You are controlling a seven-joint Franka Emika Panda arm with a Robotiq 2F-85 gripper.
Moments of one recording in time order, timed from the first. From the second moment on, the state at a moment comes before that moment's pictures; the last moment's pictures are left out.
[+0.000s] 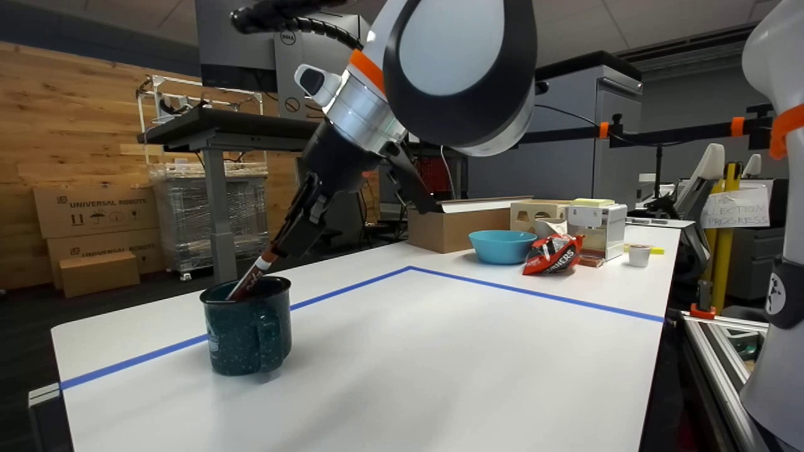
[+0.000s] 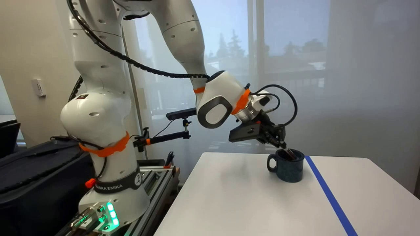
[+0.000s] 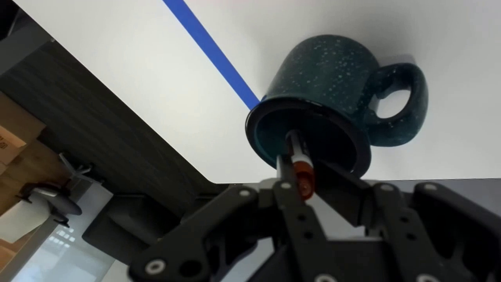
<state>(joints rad) 0.30 0.12 0.04 -2.74 0.14 3.58 -0.74</state>
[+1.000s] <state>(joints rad) 0.79 0.12 0.09 -2.74 1.31 3.83 -1.42</state>
